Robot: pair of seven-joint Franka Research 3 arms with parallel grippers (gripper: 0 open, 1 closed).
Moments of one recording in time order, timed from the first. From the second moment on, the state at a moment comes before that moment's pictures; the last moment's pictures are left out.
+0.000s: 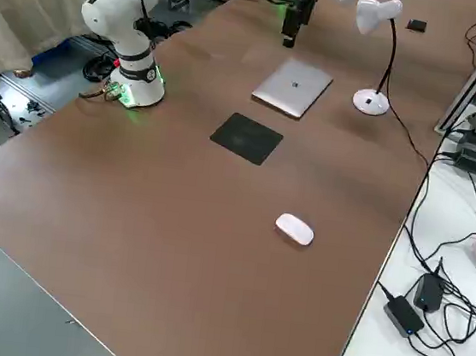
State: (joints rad) left arm 0.00 0.07 -0.02 -1.46 0.00 1.54 0.13; right arm 0.07 0.13 -0.09 -1.46 0.17 1.47 -0.17
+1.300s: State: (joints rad) left arm -0.06 0.81 -0.50 -1.38 -0.24 2.55 0.89; right arm 0.43 0.63 -0.08 -1.61 0.76 2.39 -0.12
